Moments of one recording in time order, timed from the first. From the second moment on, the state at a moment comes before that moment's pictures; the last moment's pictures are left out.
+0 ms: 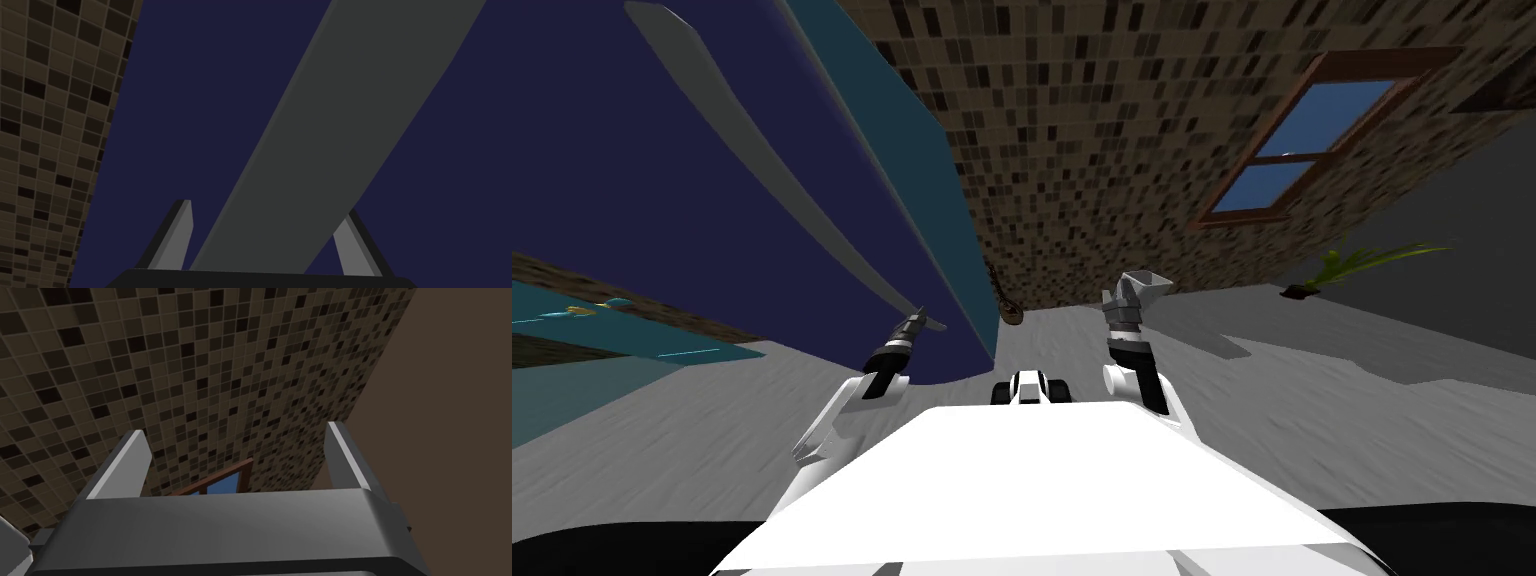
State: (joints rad) left arm 0.41 0.43 0.31 -1.93 -0.39 -0.01 -0.16; right arm 0.46 -0.01 -0.07 -2.20 0.11 -0.39 -0.13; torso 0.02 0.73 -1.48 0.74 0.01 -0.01
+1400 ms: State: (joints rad) left arm 0.59 0.45 0.15 -2.14 -0.33 -0.12 -0.16; right arm 0.46 -0.01 -0.07 -2.20 0.11 -0.39 -0.13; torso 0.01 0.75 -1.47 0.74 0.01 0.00
